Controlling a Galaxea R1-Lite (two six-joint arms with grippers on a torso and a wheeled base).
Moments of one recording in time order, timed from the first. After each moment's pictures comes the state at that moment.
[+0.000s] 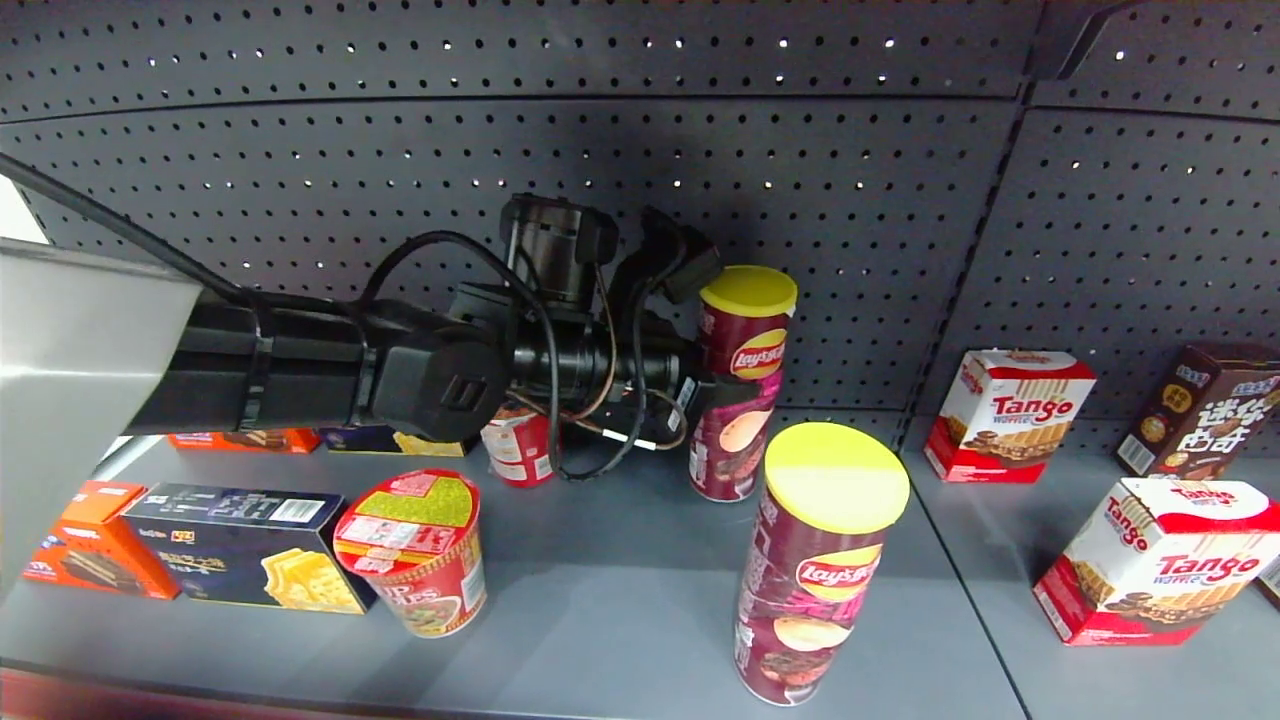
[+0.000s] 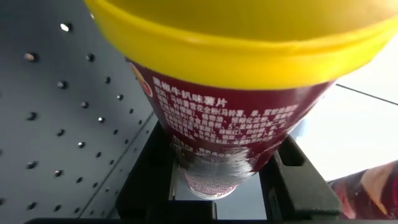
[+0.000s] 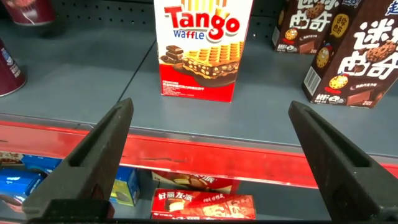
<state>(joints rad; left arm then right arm) -0.56 2.06 -1.53 -0.17 -0.49 0.26 0.31 0.00 -0.01 -0.03 -0.27 -0.08</state>
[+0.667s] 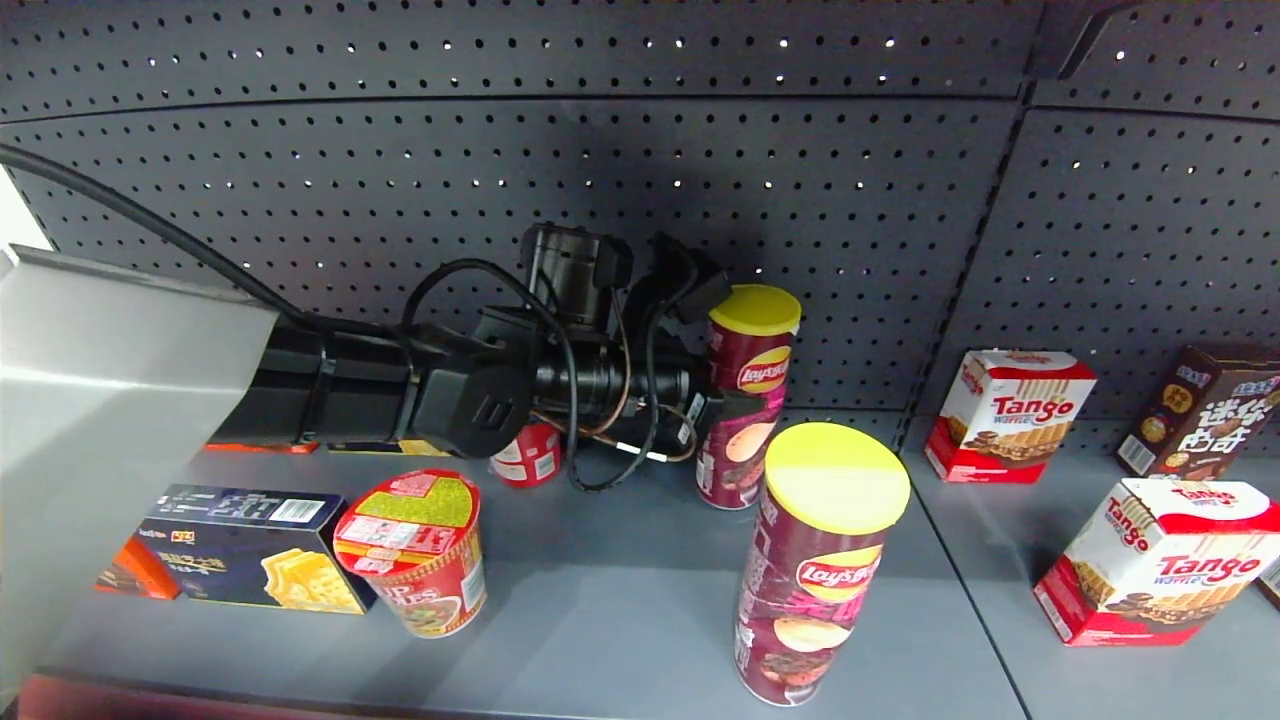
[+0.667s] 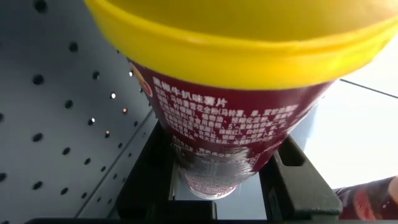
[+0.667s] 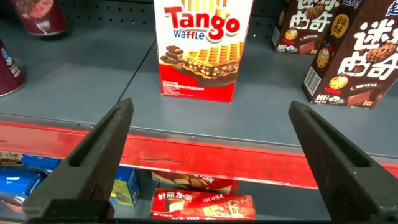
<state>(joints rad) -0.57 2.12 -1.53 -0.22 -0.49 0.26 0.31 0.00 -0.01 -0.03 -0.27 -0.08</state>
